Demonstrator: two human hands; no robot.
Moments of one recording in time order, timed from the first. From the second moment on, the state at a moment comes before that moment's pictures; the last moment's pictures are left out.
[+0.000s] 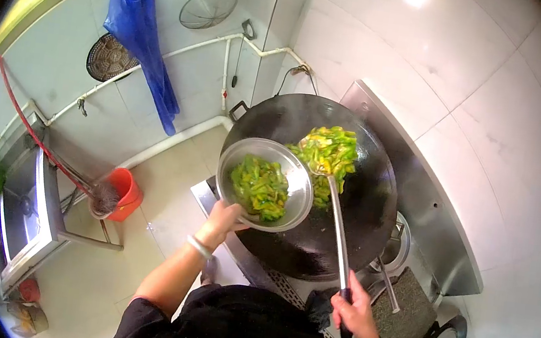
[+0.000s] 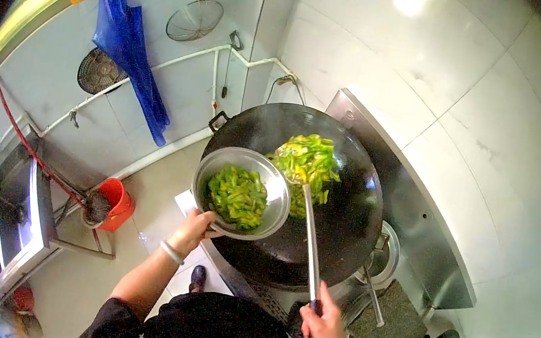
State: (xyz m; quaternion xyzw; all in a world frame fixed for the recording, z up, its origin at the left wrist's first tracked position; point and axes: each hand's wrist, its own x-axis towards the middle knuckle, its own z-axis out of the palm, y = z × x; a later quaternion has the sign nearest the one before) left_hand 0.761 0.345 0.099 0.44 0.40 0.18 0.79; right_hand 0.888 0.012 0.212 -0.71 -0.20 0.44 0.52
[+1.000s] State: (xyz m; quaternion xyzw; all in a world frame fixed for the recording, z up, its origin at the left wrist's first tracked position) left_hand 0.673 0.325 0.111 0.42 0.43 0.24 0.76; right_hand 0.978 0.034 0.096 -0.59 -0.05 0.56 0.57
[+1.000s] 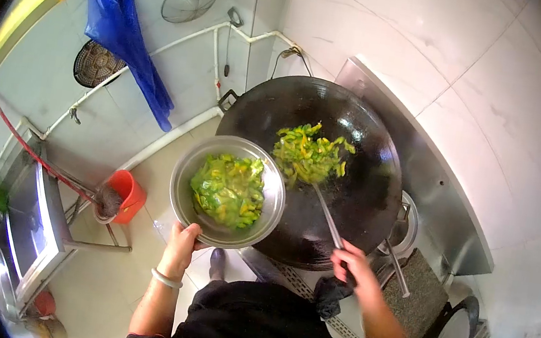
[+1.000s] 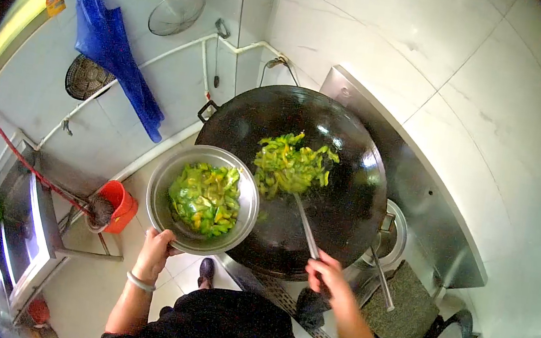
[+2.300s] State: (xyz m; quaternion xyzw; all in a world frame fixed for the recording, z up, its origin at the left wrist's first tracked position) left_hand 0.686 0.349 0.124 0.42 0.42 0.25 0.77; right_hand 0.961 -0.039 0.312 -0.70 -0.09 0.60 0.38
